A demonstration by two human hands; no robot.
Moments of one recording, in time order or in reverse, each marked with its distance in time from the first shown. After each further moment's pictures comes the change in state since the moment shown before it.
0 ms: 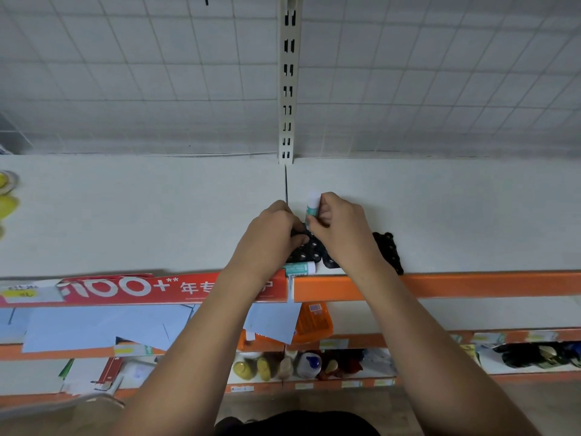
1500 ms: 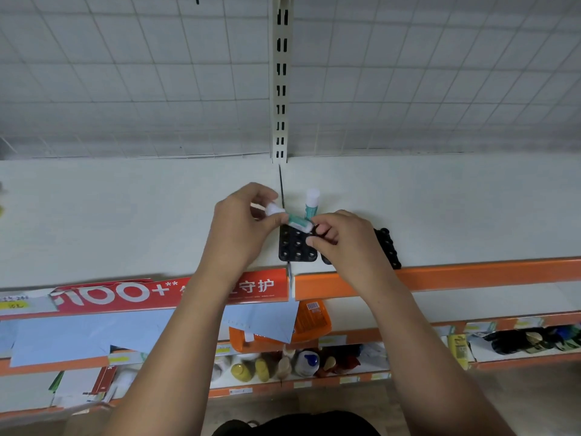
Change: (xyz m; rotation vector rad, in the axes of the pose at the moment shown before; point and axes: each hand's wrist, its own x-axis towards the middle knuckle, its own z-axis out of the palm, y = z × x) left_hand -0.014 -0.012 -0.037 -0.446 0.261 -0.164; right_hand -0.033 -0.007 -0.013 -0.027 -0.043 0.062
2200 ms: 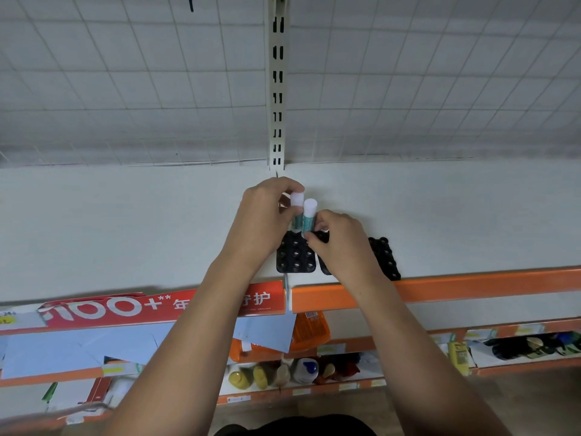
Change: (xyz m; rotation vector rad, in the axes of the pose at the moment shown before) left_hand 0.033 0.008 0.032 0.038 -0.043 0.179; right_hand 0.025 0.007 0.012 -0.099 0.016 0.026
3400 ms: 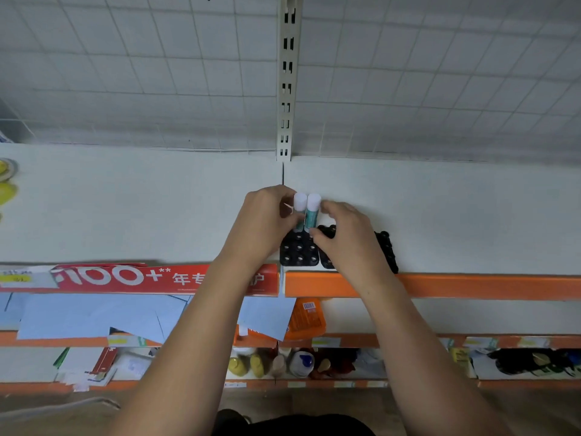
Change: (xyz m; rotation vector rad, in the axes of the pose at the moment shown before) left_hand -0.026 0.007 0.005 0.139 -0.025 -0.097; right_hand -0.015 0.003 -0.021 -0.003 -0.066 -0.023
